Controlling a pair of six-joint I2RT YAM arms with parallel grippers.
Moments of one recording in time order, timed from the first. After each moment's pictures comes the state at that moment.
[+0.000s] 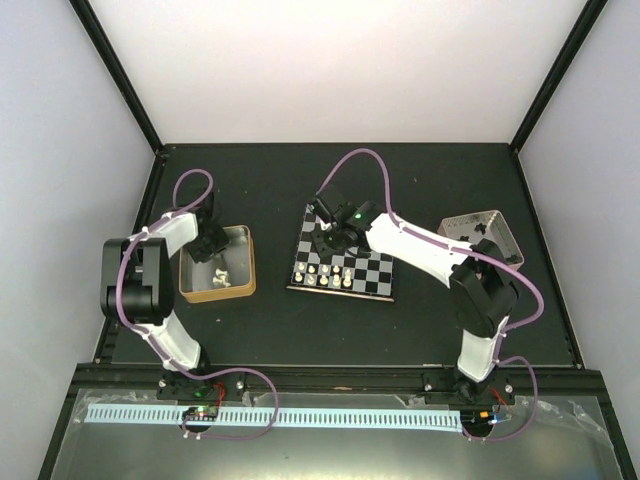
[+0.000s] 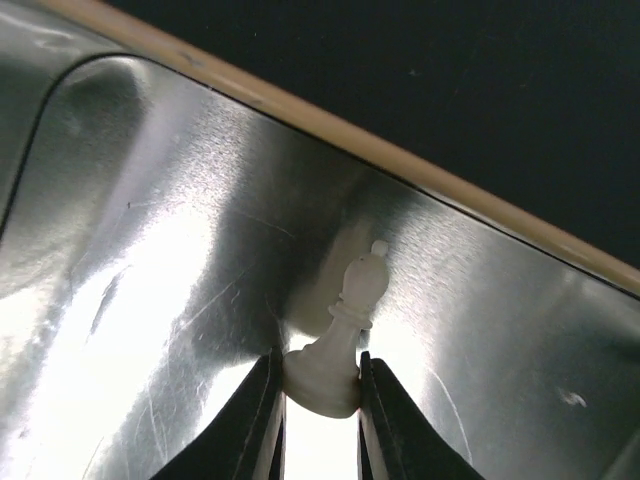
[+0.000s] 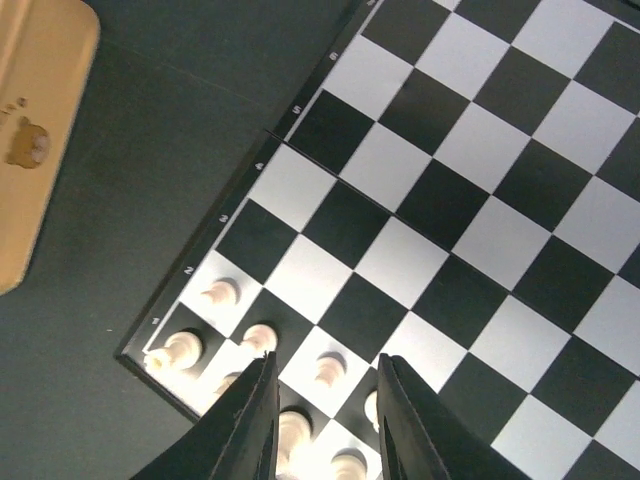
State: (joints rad) left arm 0.03 1.73 1.02 -0.61 -0.06 -0.62; right arm 0.82 1.84 1.46 -0.69 0.07 0.35
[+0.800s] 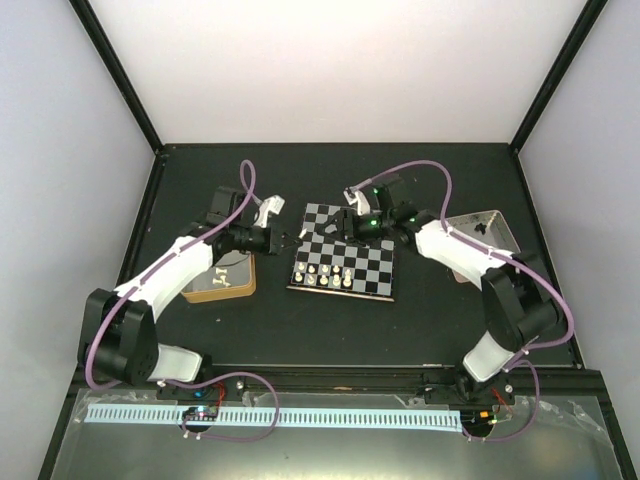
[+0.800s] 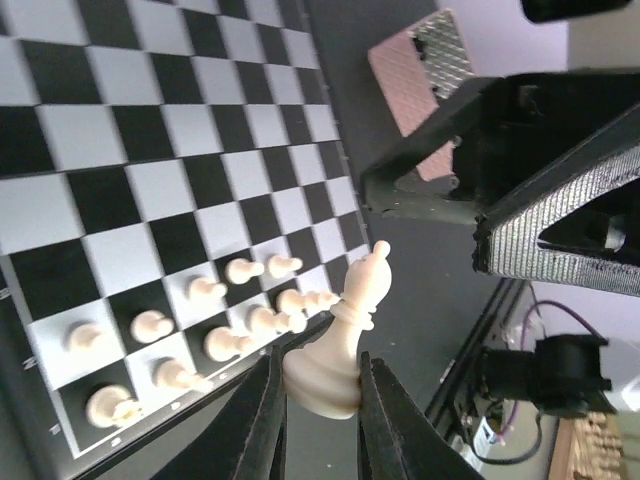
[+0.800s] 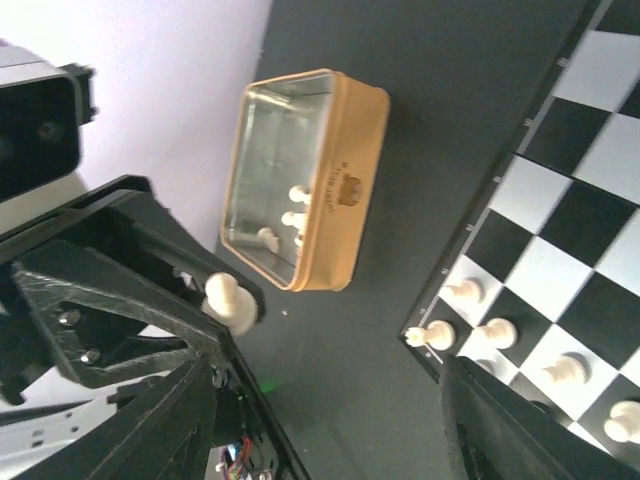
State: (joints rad) left arm -0.28 1.37 0.90 -0.38 0.77 -0.38; right arm 0.55 1.65 1.11 -0.17 -0.73 0.67
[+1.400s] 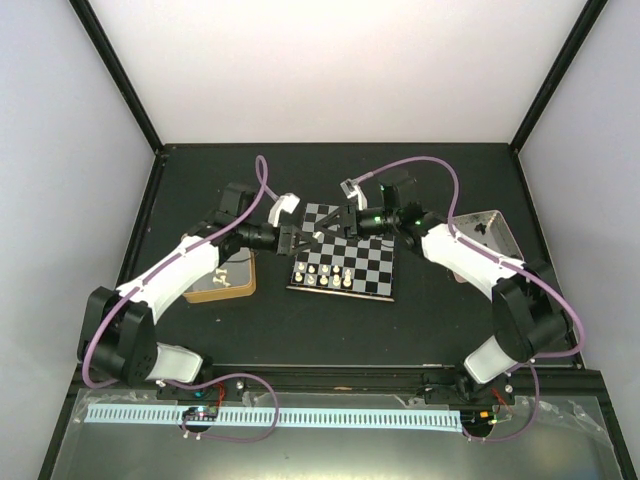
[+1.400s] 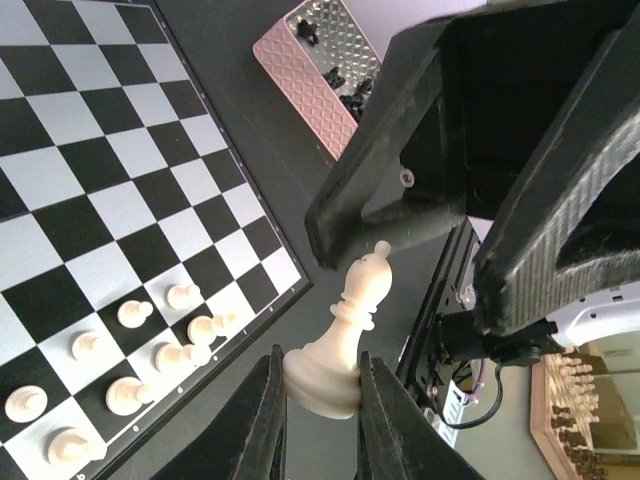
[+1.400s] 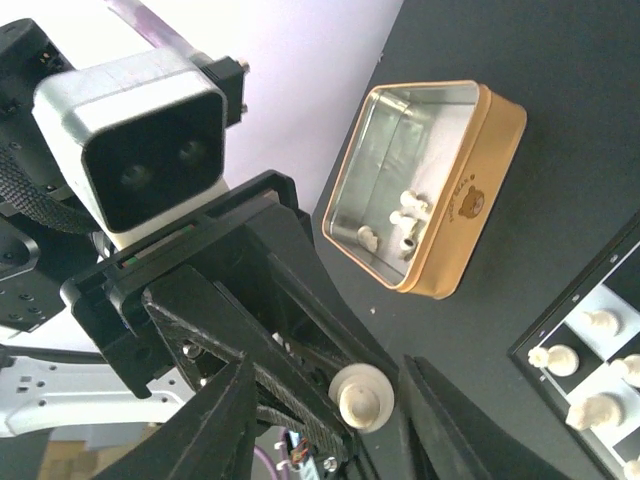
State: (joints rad) left arm -0.38 1.37 0.92 -0.27 0.90 -0.32; right arm 0.54 1.56 1.07 0.00 -0.89 0.74
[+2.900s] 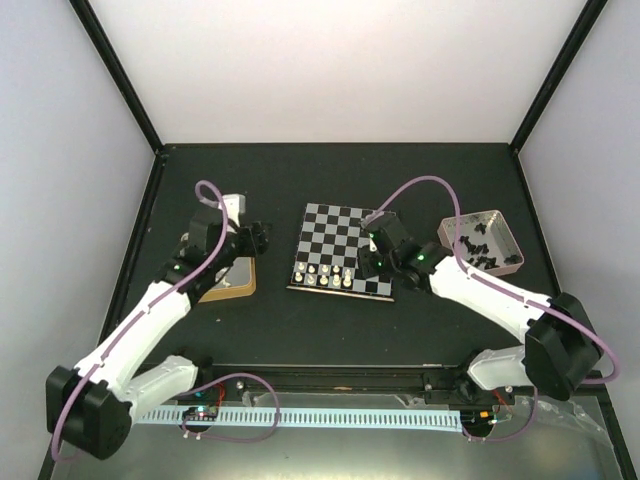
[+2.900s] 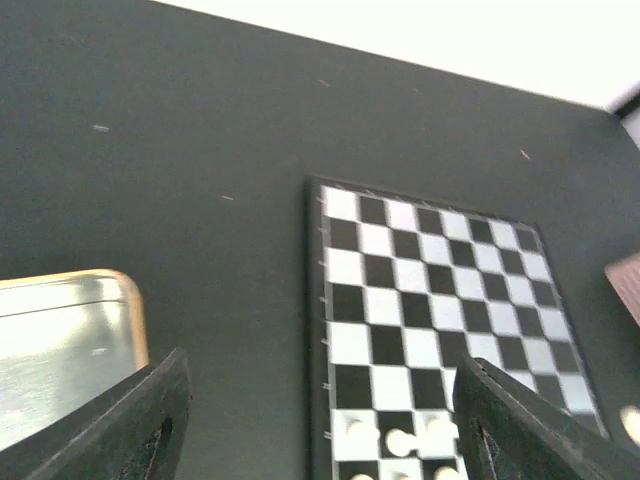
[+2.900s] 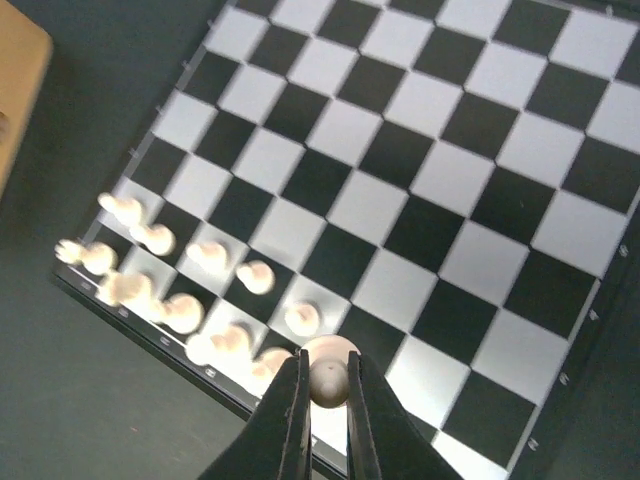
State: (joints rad) left arm -0.36 1.01 0.75 -0.27 0.10 -0.41; right arm 0.74 1.34 0.91 -0.42 0.06 0.40
